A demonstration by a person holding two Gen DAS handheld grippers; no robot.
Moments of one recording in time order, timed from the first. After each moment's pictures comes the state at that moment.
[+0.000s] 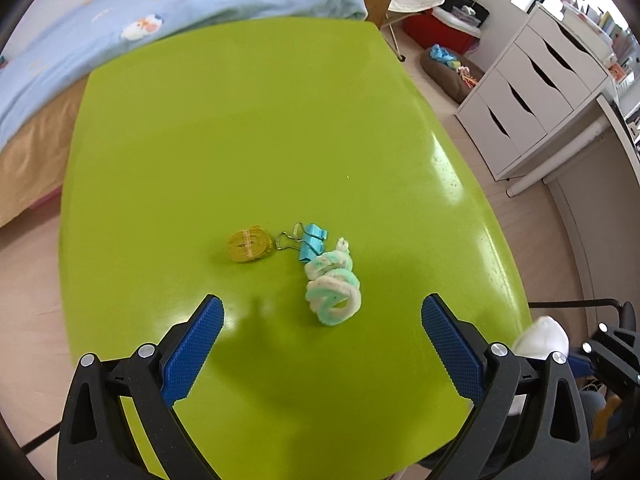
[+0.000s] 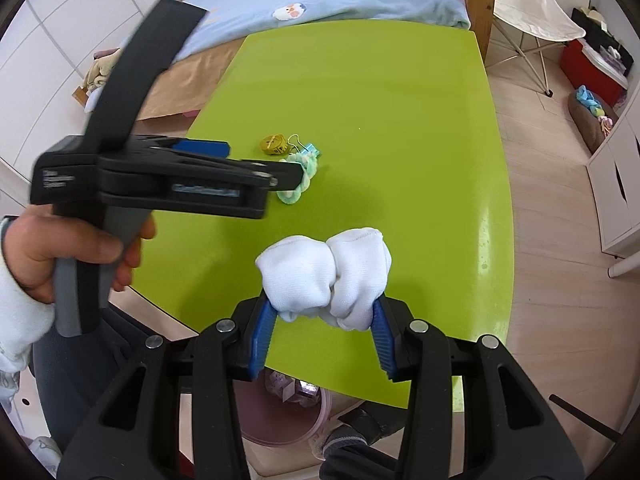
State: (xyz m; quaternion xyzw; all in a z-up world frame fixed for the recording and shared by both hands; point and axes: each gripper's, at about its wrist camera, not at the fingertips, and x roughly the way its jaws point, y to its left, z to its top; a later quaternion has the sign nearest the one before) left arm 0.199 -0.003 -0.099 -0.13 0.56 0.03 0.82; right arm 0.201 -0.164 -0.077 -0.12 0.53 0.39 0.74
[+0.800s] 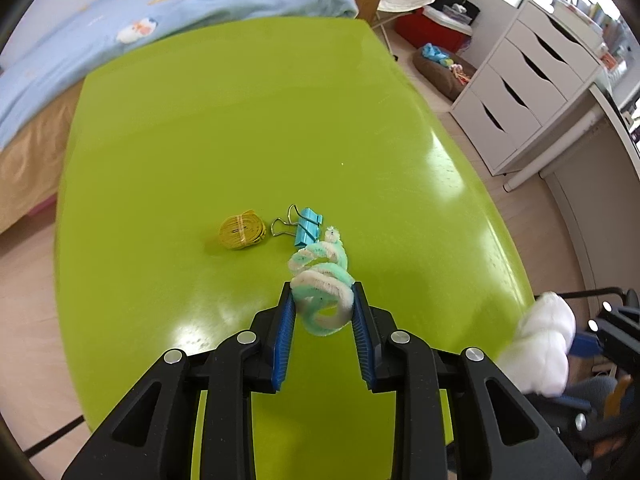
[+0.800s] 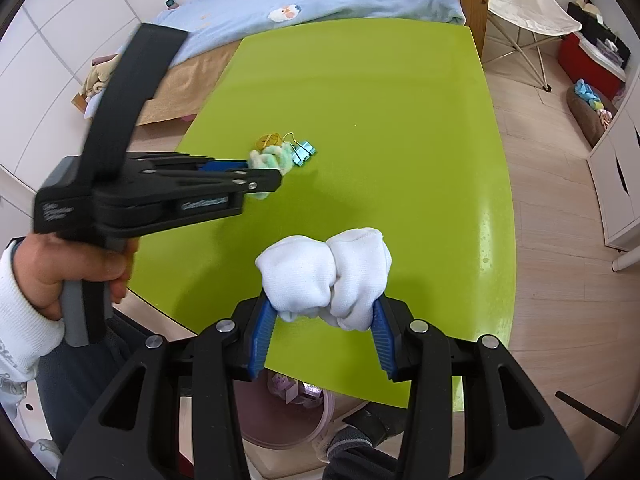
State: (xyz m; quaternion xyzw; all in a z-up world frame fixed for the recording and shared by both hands) left arm 0.181 0.001 -0.098 -0.11 0.55 0.02 0.83; right arm 0.202 -0.165 -0.079 -0.11 0.53 0.39 0.74
